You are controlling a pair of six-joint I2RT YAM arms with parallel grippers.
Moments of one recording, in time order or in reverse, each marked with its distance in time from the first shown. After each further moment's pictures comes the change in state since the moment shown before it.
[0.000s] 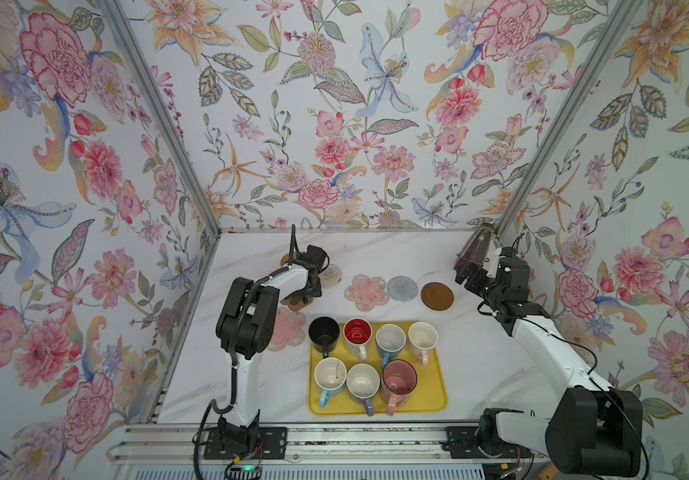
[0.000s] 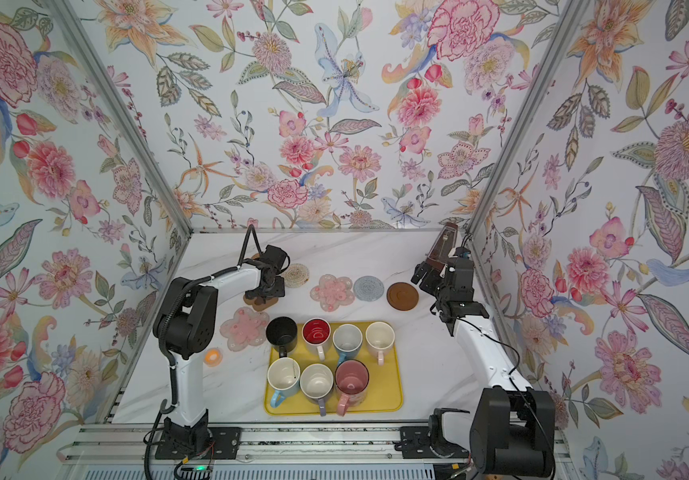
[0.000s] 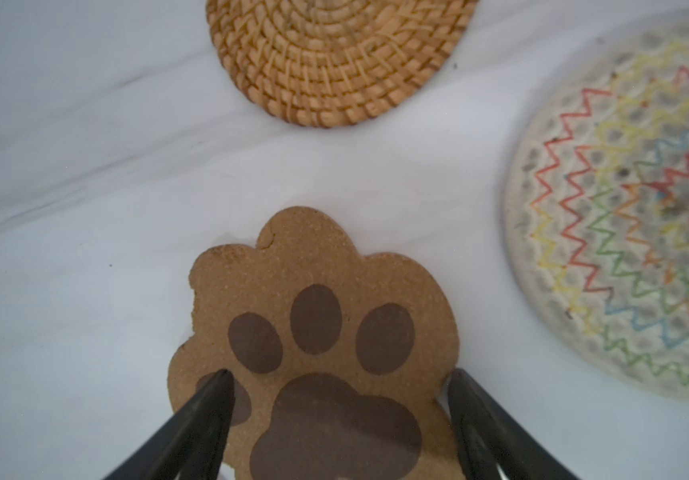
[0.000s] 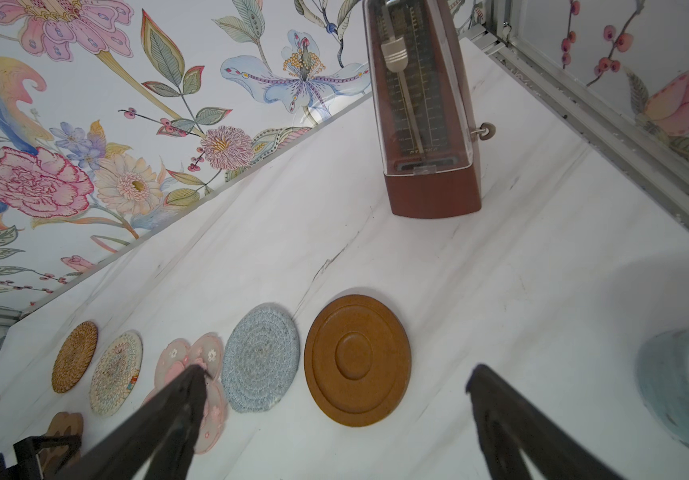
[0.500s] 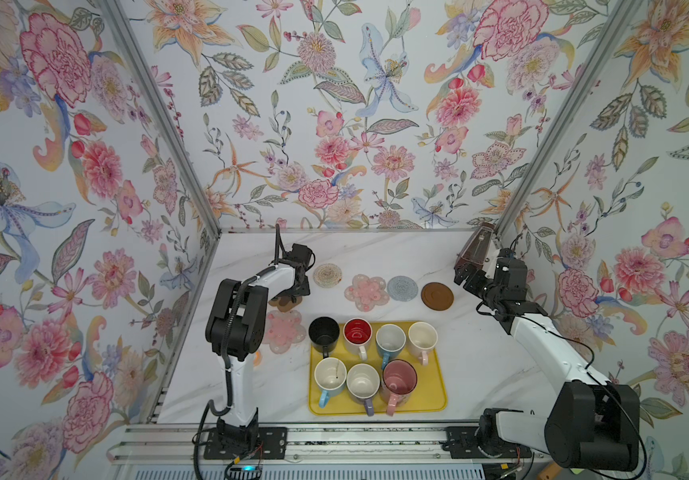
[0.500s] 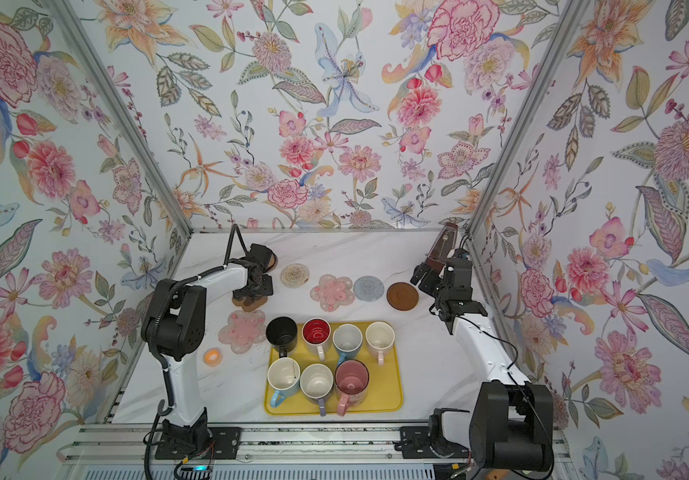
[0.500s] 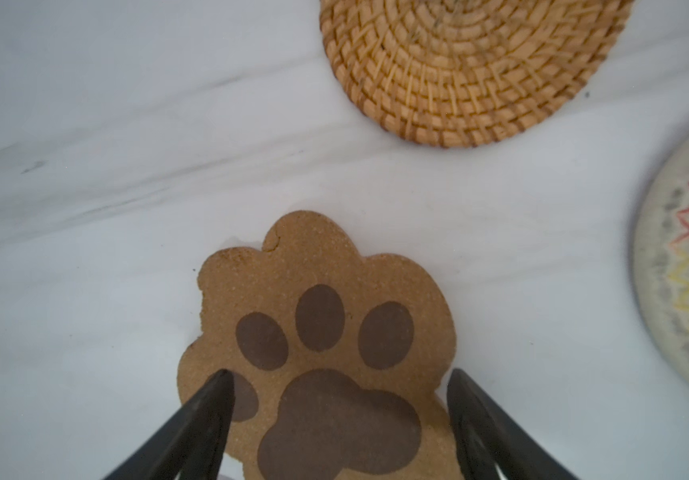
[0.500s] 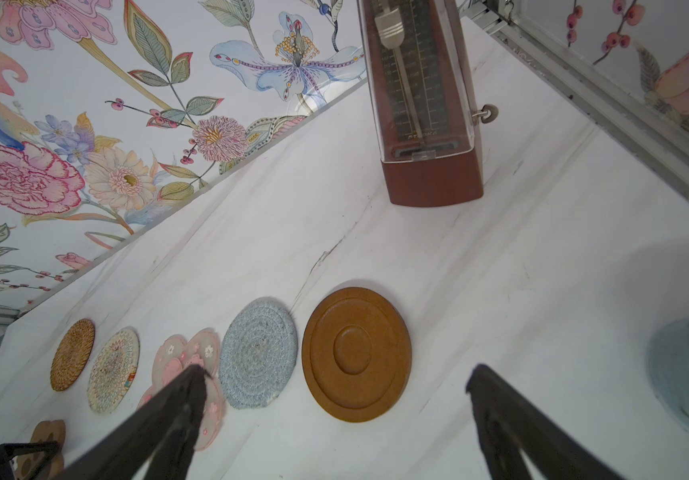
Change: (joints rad) left arm 0.066 -0.053 -0.034 0.021 0.014 0.036; right arm 0.000 0.026 0.001 -0.007 -0.004 0.014
